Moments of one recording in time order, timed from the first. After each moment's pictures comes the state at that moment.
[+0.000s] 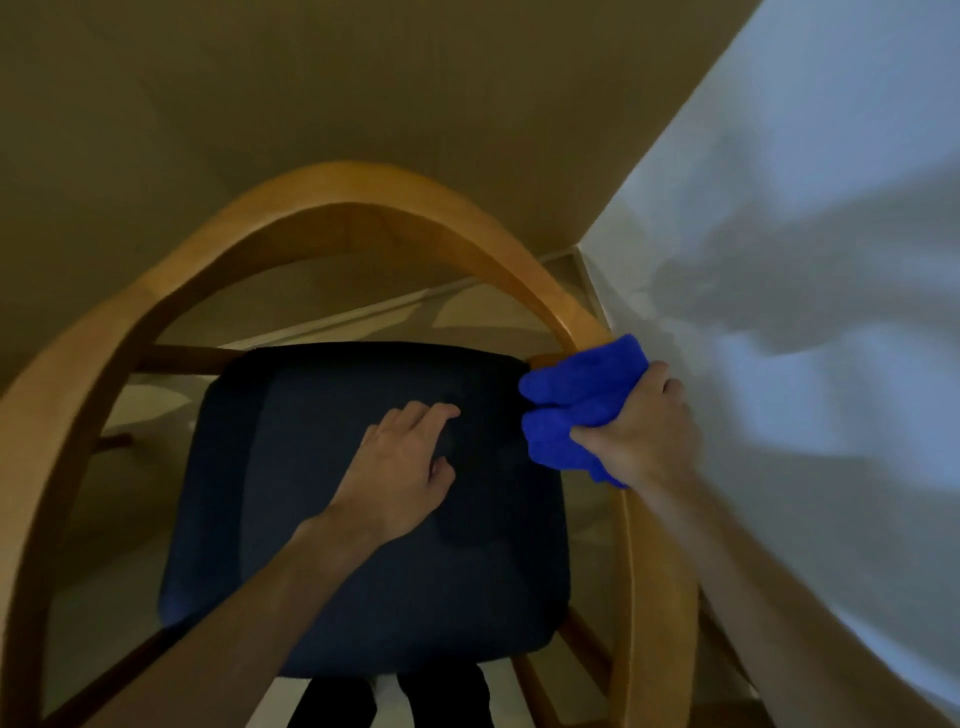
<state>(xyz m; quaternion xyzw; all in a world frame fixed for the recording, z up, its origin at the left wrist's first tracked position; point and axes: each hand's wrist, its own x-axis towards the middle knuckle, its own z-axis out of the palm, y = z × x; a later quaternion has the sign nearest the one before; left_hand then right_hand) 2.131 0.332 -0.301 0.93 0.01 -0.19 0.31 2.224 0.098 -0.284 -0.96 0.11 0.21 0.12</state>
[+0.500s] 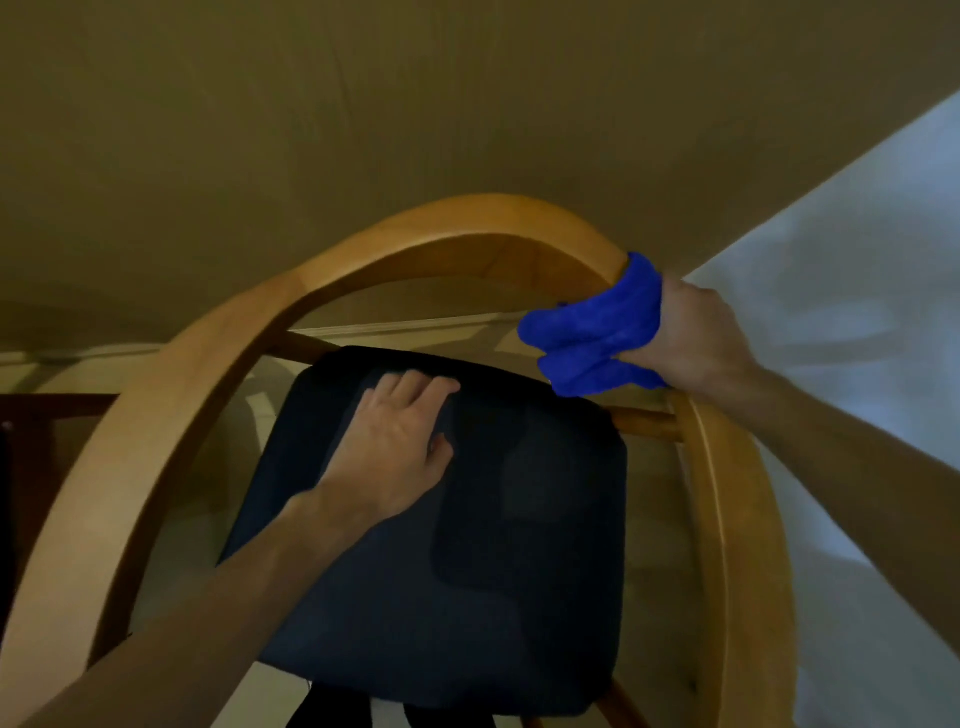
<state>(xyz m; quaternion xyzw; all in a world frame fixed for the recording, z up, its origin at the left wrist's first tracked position) 2.131 0.432 -0.292 0.96 0.08 -0.11 0.24 2.347 0.209 -0.269 -0.94 -0.17 0.22 0.18</state>
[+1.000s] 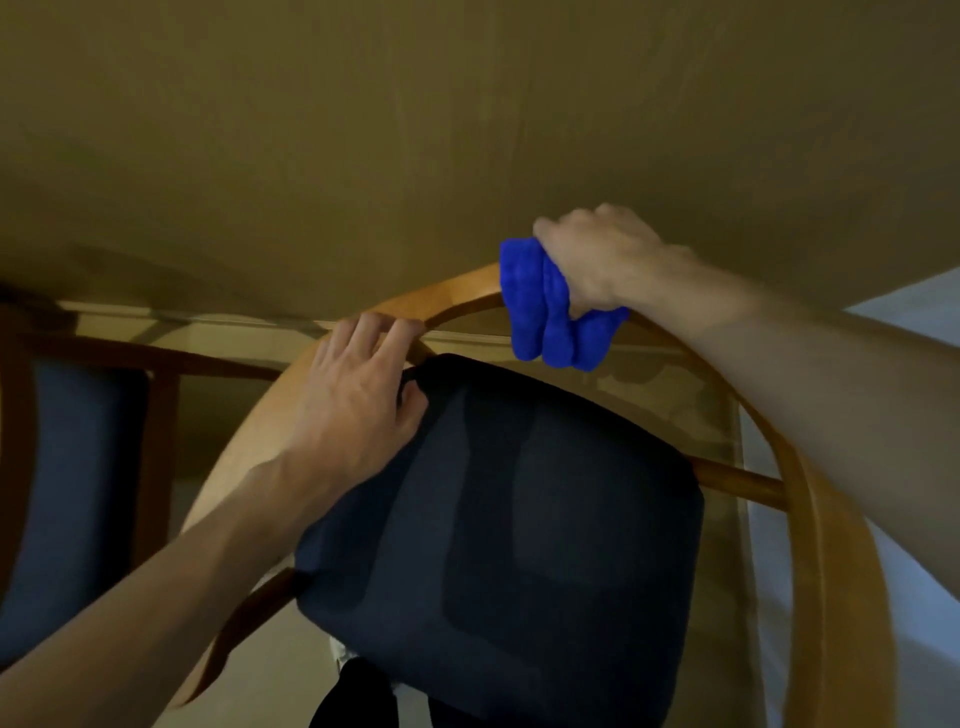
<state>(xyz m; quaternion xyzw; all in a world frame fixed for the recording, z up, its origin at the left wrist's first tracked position) 2.084 0.544 -0.247 0.96 0.21 -0.01 0.16 2.340 0.443 -0.223 -0.82 -0.52 0.18 -0.15</state>
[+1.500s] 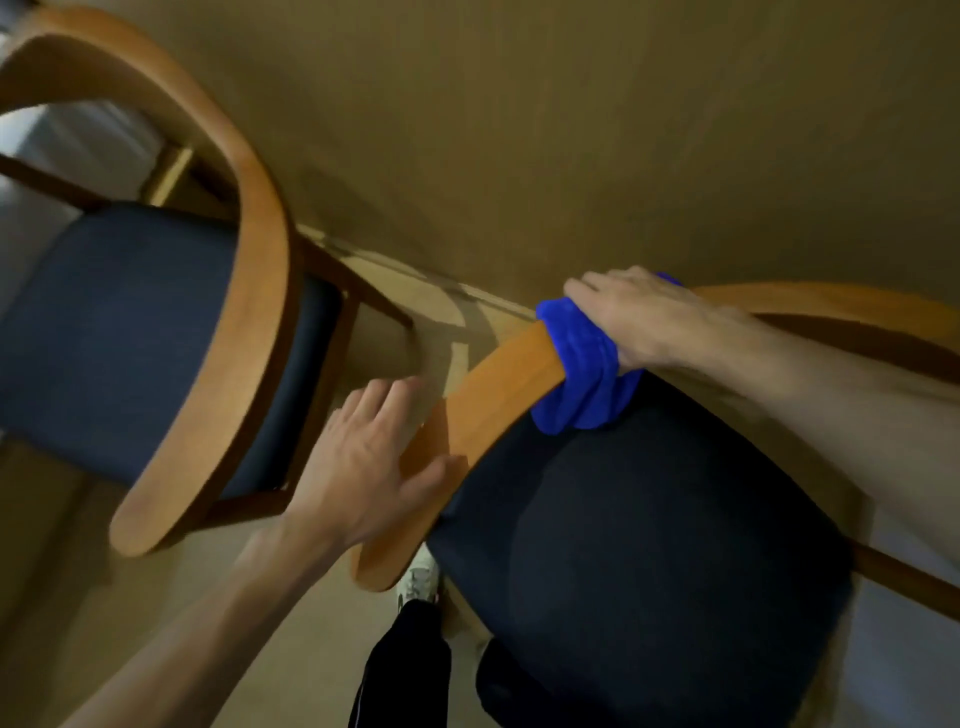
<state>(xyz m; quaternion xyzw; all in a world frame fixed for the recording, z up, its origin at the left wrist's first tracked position) 1.887 0.590 -0.247 0.89 0.39 -0.07 0.23 2.202 0.555 -0.264 -0.66 -0.71 0.21 -0.16</state>
